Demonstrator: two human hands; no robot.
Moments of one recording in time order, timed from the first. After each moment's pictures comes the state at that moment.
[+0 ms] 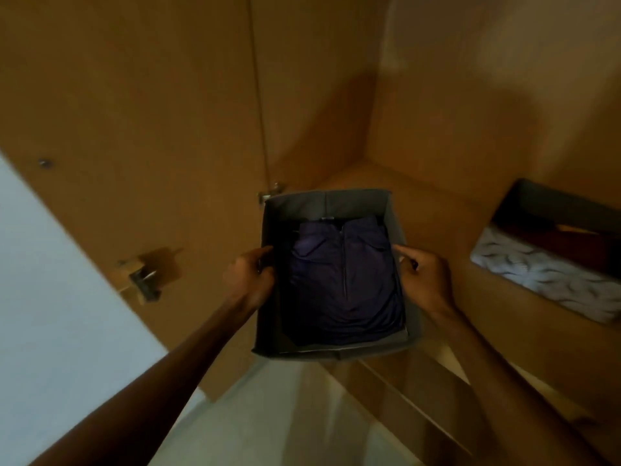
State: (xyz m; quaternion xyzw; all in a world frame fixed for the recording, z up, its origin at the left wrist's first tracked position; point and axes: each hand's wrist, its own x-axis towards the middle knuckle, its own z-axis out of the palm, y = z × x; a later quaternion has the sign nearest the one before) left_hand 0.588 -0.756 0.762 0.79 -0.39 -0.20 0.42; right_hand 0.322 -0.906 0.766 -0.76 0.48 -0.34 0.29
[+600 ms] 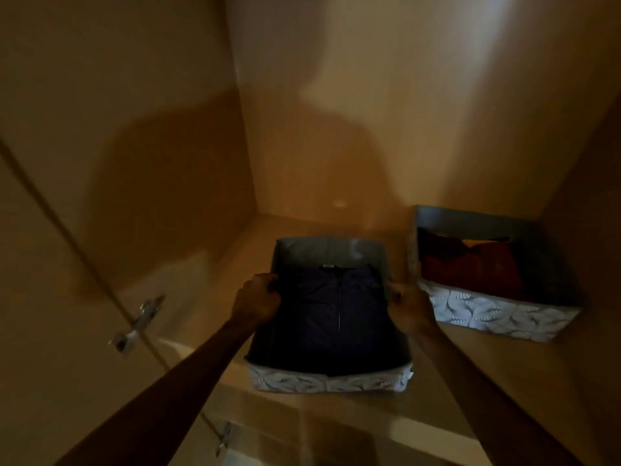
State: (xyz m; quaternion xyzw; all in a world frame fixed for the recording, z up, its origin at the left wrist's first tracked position) left_hand 0.576 -1.101 0.753 0.72 -0.61 -0.24 0.23; right_hand 0.286 -1.104 0.735 -0.62 0.68 -0.31 0.23
